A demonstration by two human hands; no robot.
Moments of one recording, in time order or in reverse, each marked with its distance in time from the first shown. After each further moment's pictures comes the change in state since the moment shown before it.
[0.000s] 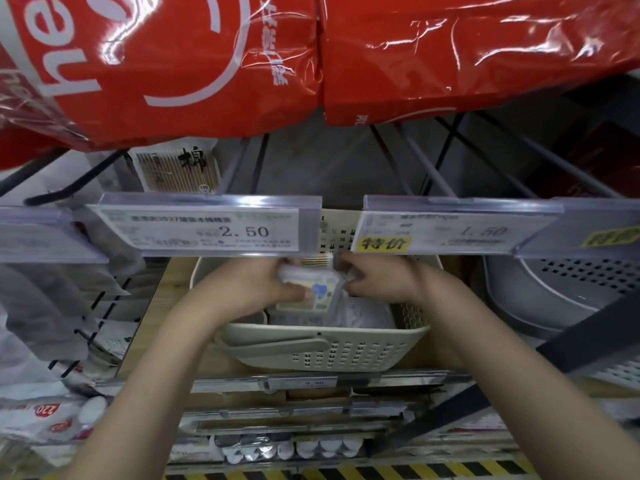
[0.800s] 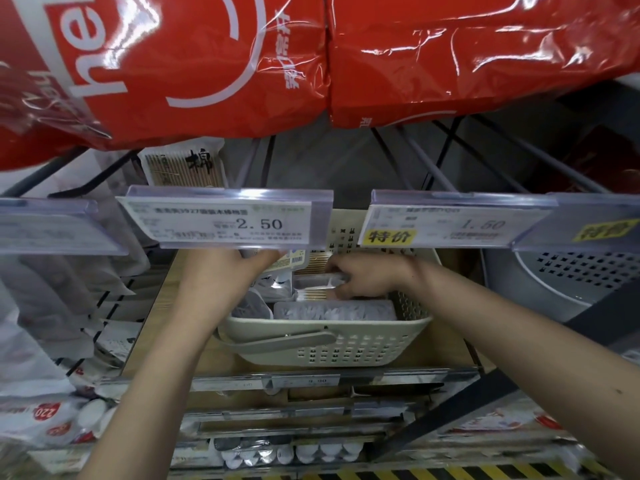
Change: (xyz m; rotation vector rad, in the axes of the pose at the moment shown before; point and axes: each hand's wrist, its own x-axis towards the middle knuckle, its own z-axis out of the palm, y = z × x) left_hand -0.023 -0.008 -0.003 -0.252 0.586 0.039; right_hand 0.027 -0.001 0.007 -0.036 -0.234 -0.035
